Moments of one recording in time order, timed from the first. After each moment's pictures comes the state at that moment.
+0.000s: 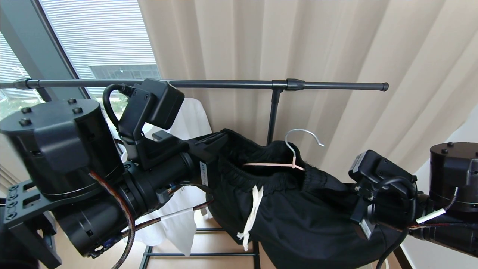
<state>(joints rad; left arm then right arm) -0.79 1.53 -0.71 -0.79 0.14 0.03 0.54 1.46 -0.53 -0.50 0.06 -0.41</state>
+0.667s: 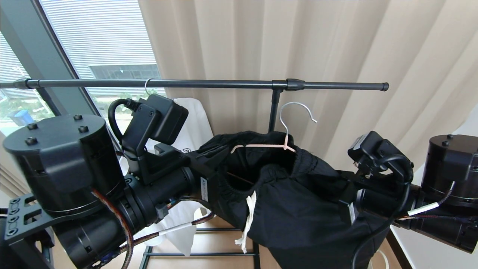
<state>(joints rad) -0.80 1.52 -0.66 -0.79 0.14 0.04 0.58 1.51 -0.55 -0.67 0.06 -0.23</state>
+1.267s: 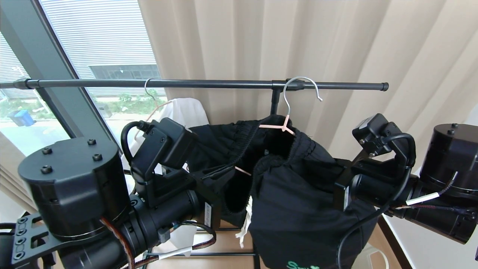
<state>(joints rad) -0.84 1.52 -0.60 -0.79 0.12 0.03 0.60 1.53 -0.59 -0.74 0.06 -0.10</state>
